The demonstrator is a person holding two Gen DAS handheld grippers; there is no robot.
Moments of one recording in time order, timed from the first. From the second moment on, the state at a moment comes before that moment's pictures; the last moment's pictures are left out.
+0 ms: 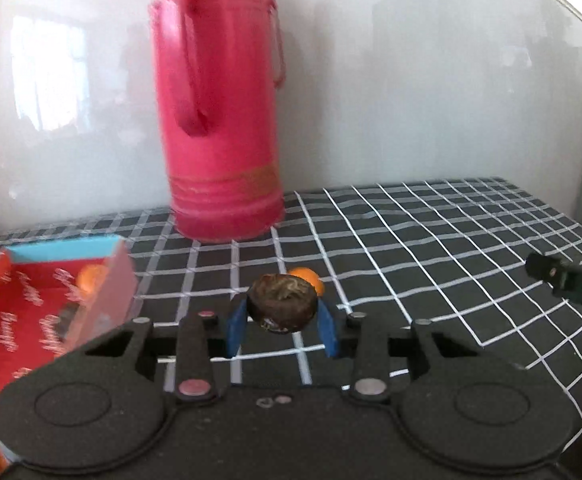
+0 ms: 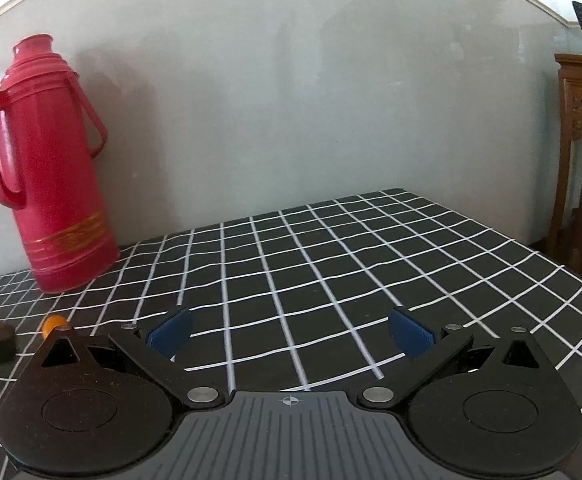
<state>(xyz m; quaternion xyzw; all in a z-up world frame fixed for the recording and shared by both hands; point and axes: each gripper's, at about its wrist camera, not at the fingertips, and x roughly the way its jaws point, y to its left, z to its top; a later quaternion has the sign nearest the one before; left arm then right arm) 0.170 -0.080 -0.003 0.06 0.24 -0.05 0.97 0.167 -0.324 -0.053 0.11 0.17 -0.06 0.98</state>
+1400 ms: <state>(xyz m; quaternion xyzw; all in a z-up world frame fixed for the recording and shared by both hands) 0.098 0.104 0.019 0.01 0.20 0.16 0.97 0.186 -0.188 -0.042 0.03 0.15 0.09 0.99</state>
